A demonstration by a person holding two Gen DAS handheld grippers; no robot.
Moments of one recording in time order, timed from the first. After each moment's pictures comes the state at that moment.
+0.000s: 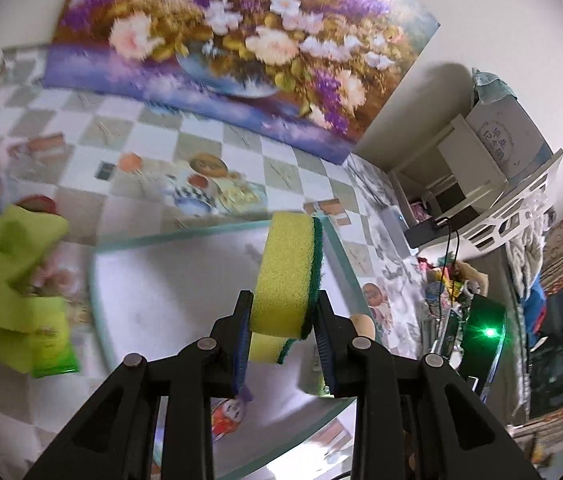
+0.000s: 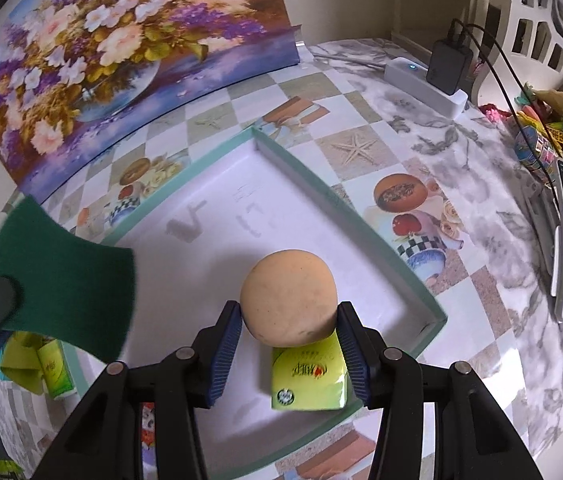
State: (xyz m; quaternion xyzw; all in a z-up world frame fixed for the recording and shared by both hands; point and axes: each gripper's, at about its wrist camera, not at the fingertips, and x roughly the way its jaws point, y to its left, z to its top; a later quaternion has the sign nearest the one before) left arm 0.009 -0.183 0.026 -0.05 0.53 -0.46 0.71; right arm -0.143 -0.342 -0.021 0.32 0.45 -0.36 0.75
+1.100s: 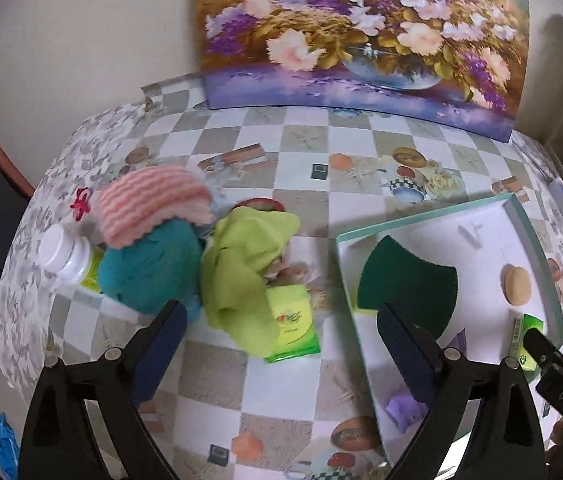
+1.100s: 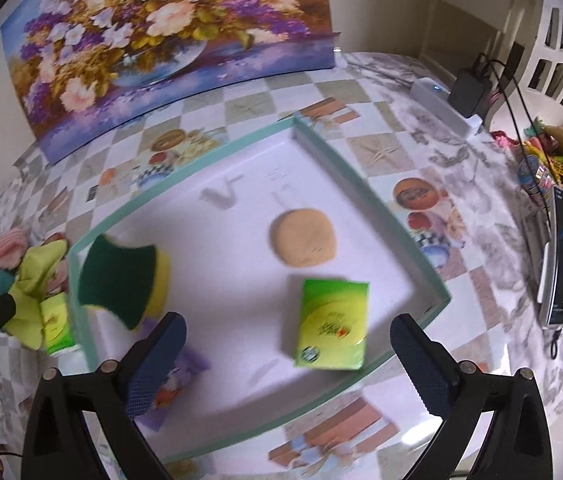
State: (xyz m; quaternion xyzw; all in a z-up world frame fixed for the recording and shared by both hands) left arm 0.036 -0.105 0.034 0.17 0.50 -0.21 0.83; right arm -0.134 -0.293 -0.006 0.26 0.48 -0.34 0.77
